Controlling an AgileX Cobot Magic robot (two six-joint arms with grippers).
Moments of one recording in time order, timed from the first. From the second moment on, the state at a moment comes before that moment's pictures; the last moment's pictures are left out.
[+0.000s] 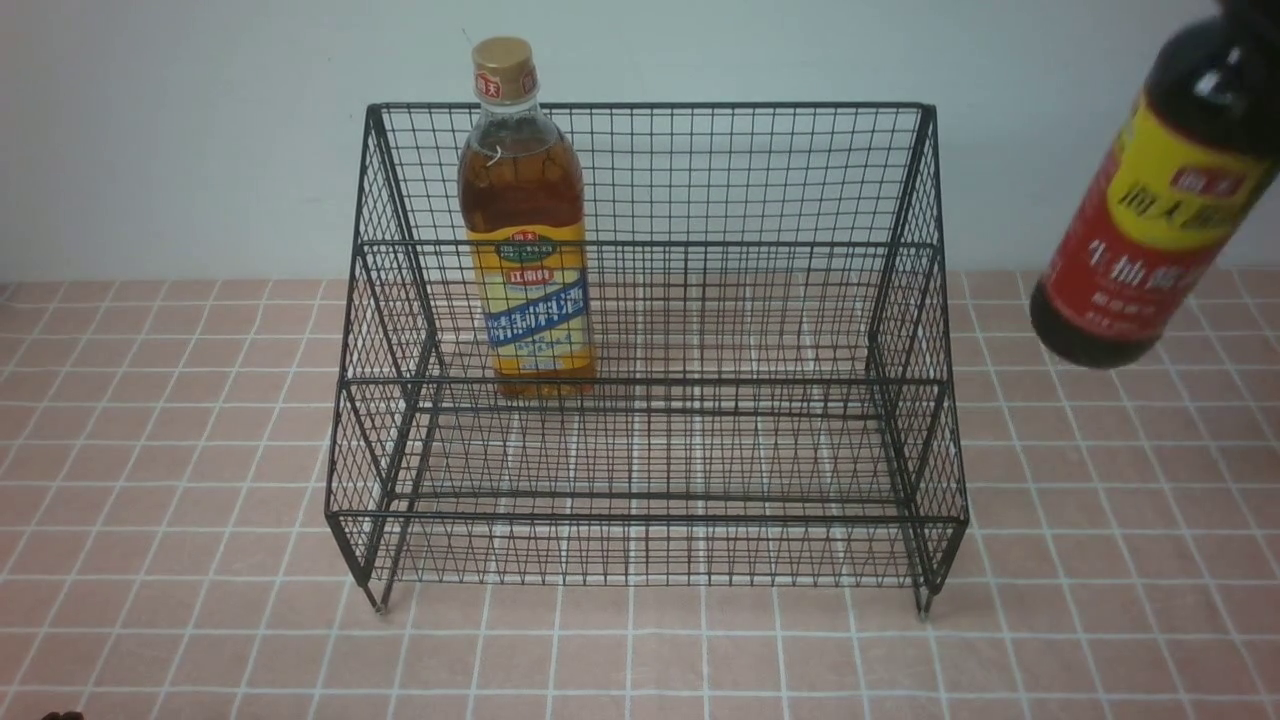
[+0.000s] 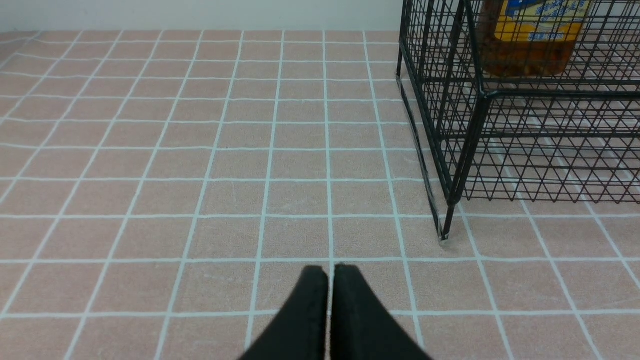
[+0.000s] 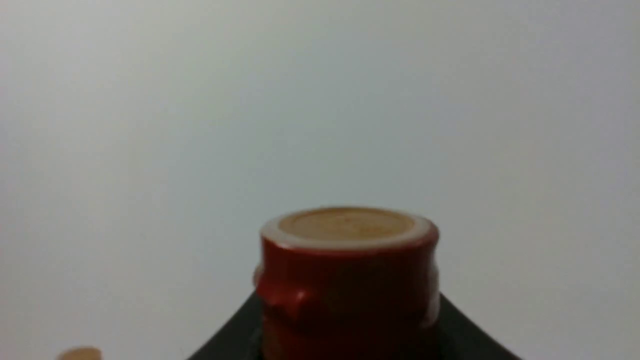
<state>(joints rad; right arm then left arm) 0.05 1.11 -0.81 -0.60 -0.62 0.60 -0.06 -0.01 0.03 0.01 0.38 -0.06</state>
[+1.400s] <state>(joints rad) 0.28 1.62 -1.14 -0.78 -0.63 0.75 -0.06 -0.01 0.03 0.01 0.38 -0.06</state>
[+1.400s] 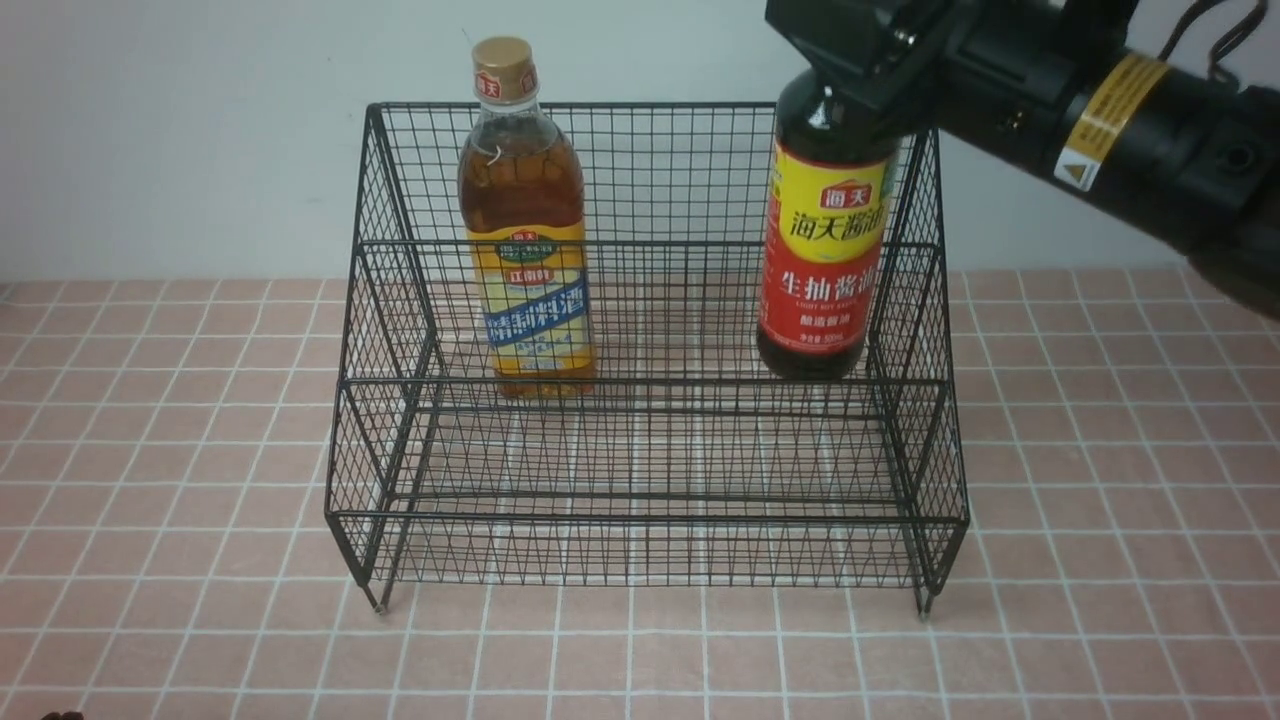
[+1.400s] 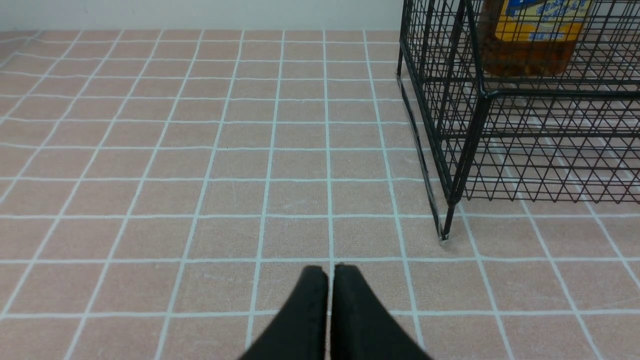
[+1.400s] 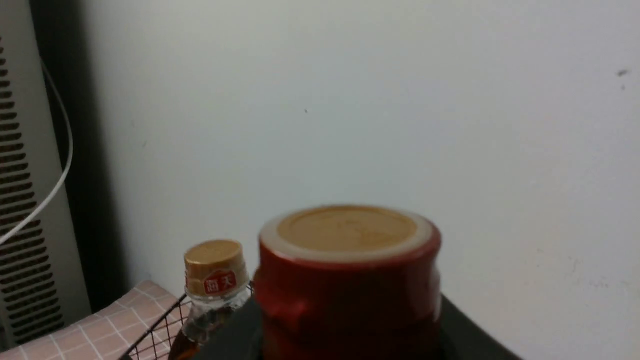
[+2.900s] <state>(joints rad) 0.29 1.68 -1.03 -0.75 -0.58 0.75 -0.06 -0.01 0.03 0.01 0.38 -0.06</state>
